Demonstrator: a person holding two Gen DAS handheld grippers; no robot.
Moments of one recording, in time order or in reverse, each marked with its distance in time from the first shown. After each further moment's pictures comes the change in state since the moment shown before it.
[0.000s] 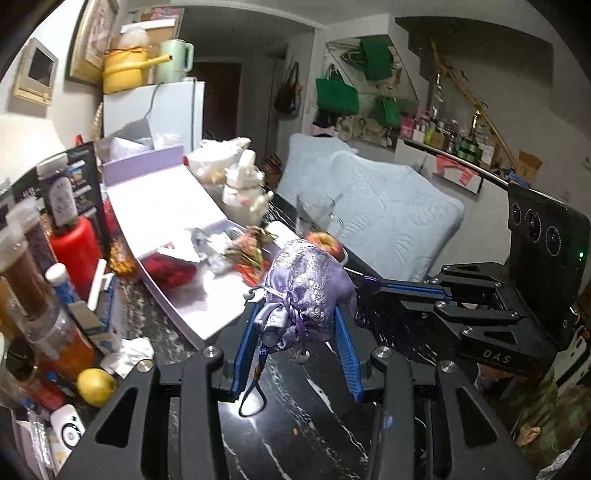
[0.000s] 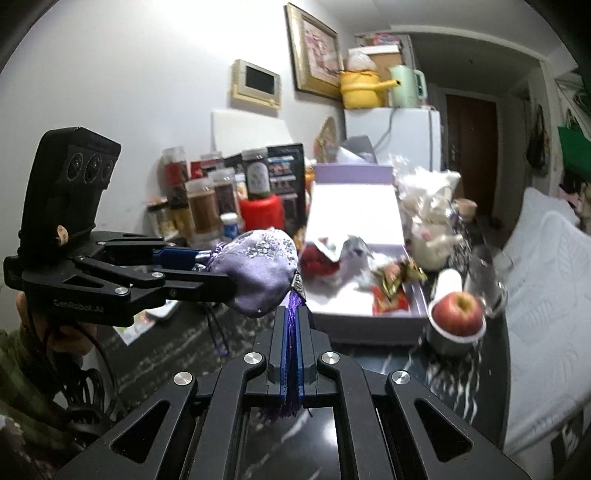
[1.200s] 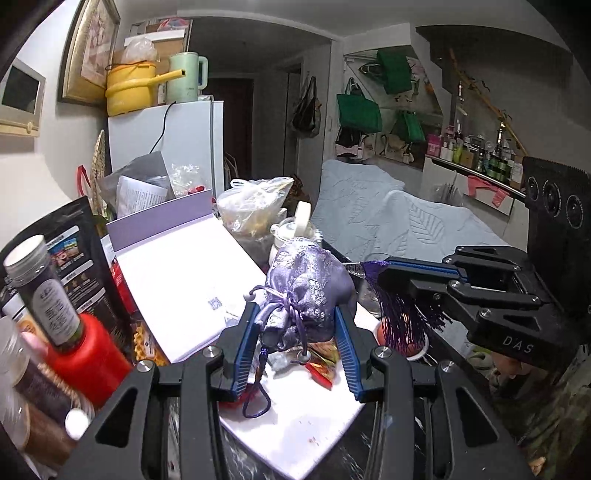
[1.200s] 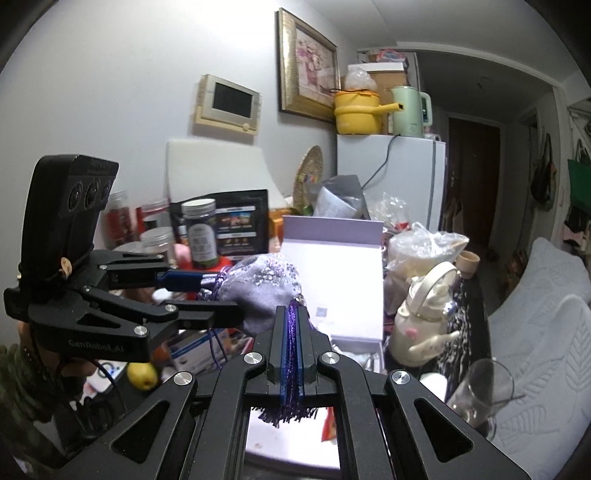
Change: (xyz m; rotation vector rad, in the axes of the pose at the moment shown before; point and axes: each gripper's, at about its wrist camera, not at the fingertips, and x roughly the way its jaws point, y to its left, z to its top) left arm 0.098 0.090 0.114 0.021 -0.055 0.065; right arm 0.103 -0.073 0.128 -0.057 -0.064 -0.034
